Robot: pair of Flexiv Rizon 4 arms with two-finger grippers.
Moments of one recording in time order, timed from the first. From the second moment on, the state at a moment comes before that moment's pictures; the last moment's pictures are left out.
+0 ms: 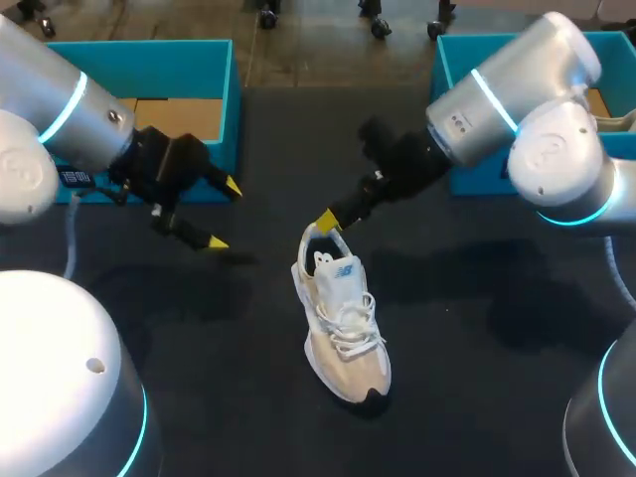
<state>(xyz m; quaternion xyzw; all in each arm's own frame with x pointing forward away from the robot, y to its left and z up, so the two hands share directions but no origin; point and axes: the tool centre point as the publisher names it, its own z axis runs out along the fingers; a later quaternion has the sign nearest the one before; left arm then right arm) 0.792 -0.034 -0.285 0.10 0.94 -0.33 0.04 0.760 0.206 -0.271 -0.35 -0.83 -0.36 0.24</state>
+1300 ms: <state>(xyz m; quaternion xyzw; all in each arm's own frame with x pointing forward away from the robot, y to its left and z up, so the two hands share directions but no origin) 0.815 0.026 -0.238 0.11 0.95 -0.28 0.05 0.736 0.210 -0.262 -0.50 -0.81 -0.28 0.11</state>
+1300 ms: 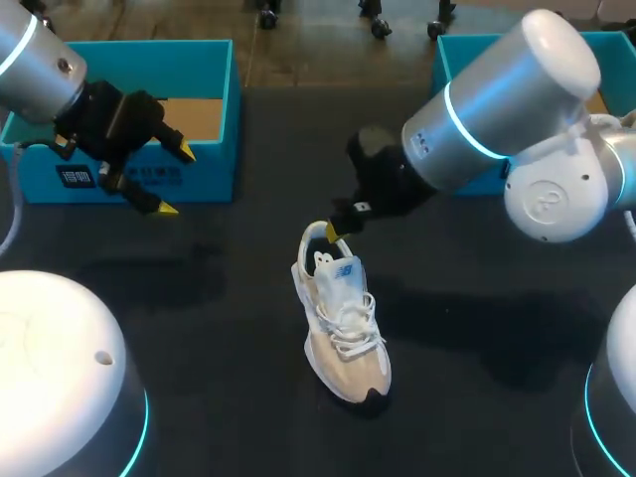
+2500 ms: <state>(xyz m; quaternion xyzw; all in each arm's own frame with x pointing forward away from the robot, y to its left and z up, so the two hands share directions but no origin) 0.814 0.027 -0.237 0.11 0.95 -0.28 0.06 0.747 0.223 -0.349 -0.60 -0.79 -0.10 -0.08</state>
